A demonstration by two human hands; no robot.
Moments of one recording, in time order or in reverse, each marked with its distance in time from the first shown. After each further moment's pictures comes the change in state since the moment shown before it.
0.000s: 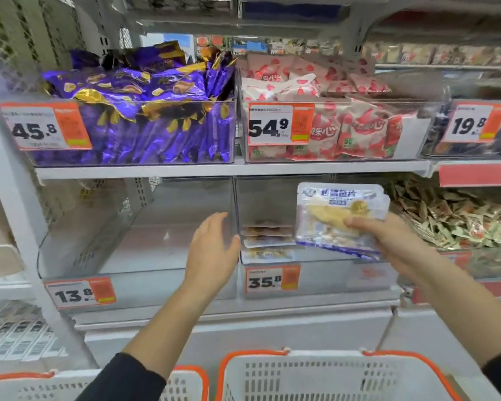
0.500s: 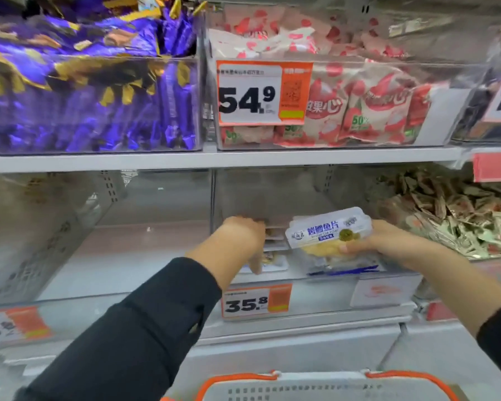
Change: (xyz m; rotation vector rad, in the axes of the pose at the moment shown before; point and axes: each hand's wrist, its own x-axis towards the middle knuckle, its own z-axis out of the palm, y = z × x) left_hand 0.106 0.043 0.088 0.915 -0.773 0.234; right_hand 0.091 0.058 -0.037 -0.397 -0.309 0.196
